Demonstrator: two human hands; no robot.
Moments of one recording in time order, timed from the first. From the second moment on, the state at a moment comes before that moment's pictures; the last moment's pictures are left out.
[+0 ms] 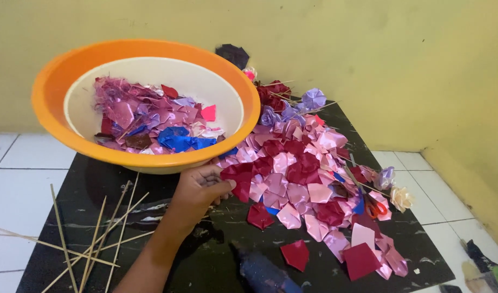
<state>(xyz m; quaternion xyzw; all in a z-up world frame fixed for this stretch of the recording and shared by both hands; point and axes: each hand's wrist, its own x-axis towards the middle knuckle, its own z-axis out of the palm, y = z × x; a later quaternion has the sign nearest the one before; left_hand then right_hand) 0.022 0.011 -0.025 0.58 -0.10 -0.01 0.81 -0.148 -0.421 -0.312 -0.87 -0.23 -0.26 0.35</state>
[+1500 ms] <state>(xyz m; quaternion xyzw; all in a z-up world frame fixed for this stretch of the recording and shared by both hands) 0.010 0.009 -0.014 0.60 -0.02 -0.06 0.80 -0.032 -0.187 0.051 -0.83 -0.41 -0.35 0.14</state>
